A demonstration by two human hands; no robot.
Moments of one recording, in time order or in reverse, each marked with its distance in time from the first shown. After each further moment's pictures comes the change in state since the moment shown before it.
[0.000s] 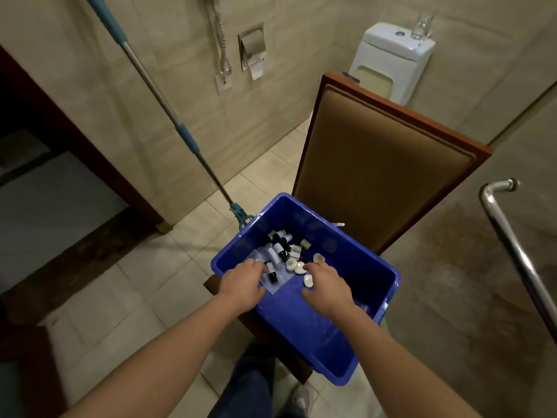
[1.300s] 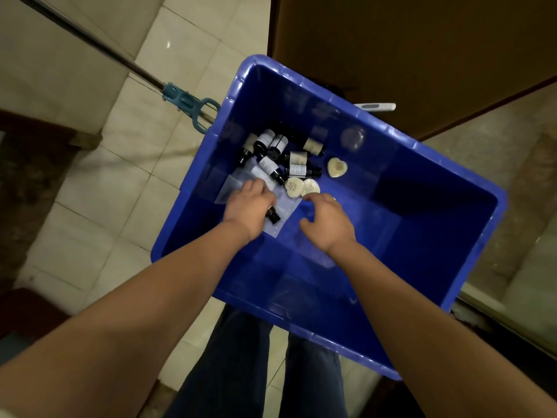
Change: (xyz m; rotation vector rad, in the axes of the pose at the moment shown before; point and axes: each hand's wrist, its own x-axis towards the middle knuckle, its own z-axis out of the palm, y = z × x) left_hand 0.217 -0.057 0.148 0.114 -0.303 0.266; right_hand 0.177 0.053 0.142 0.317 -0.155 0.384
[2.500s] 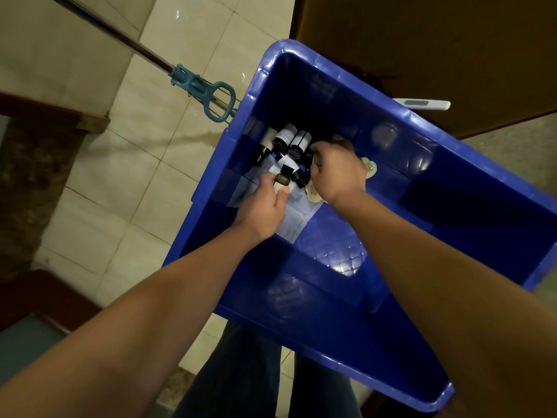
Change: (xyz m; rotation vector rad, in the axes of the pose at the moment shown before) left_hand 0.014 -0.013 0.006 -0.642 0.063 -0.276; right_hand 0.094 -0.048 -0.020 -0.248 0.223 -0.120
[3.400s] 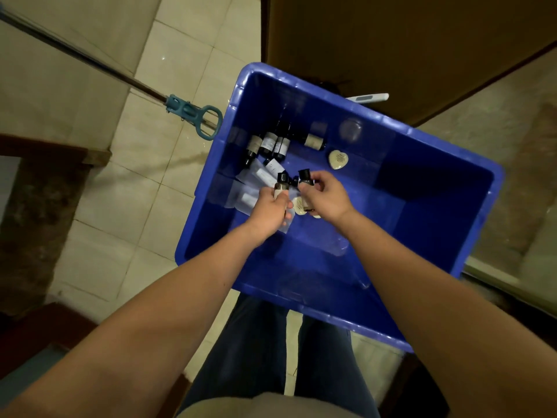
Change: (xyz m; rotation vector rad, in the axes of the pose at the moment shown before) left_hand -0.042 0.041 0.006 -0.620 -0.114 -0.224; right_hand -0.091 0.006 -0.015 0.987 -0.139 0.369
